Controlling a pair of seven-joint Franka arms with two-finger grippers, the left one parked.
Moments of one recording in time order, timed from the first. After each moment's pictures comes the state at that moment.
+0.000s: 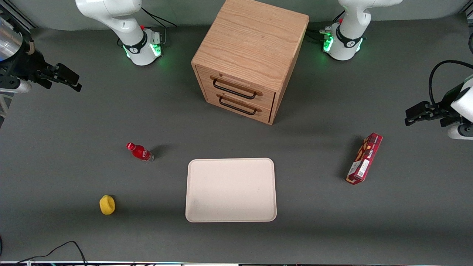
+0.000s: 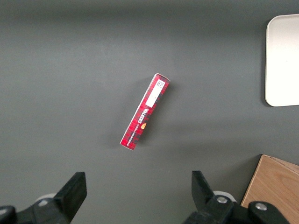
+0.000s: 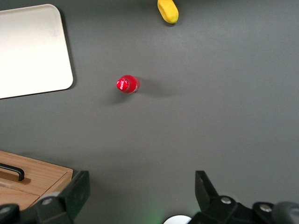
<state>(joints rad) 0.09 -0.19 -0.01 -1.75 0.00 1.54 0.22</state>
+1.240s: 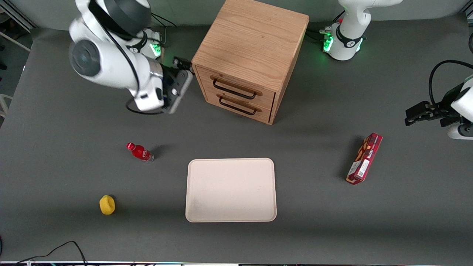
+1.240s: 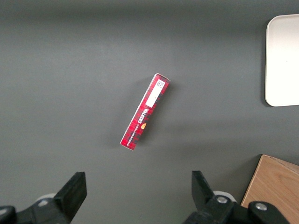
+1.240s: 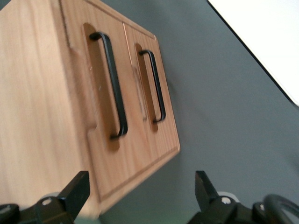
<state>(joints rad) 0.11 0.22 0.43 -1.66 0.39 1.67 -0.46</state>
